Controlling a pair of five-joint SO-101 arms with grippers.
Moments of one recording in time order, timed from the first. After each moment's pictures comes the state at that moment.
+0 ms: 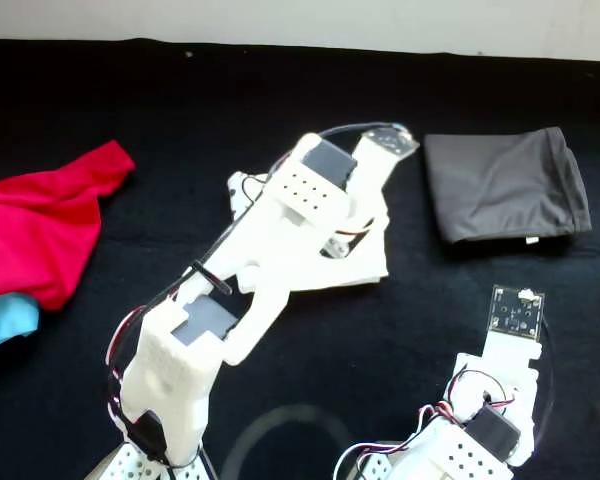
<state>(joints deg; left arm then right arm) 30.8 28.1 -30.6 88.6 -2.8 35.0 -101.5 96.1 65.1 28.5</state>
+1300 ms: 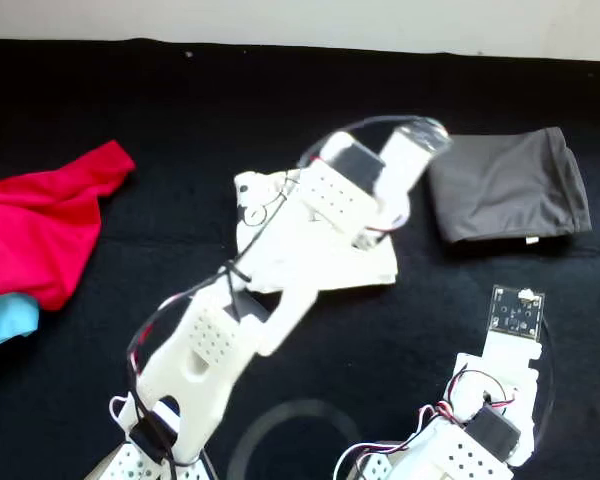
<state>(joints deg) 32.8 45.9 -61.8 99.6 -2.8 35.0 -101.5 96.1 65.1 28.5</state>
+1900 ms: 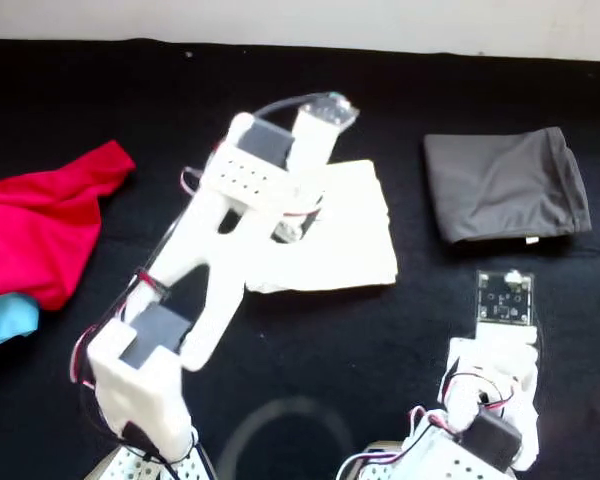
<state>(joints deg) 22.0 13.8 -13.1 87.0 -2.8 25.5 -102.3 81.3 71.6 28.5</state>
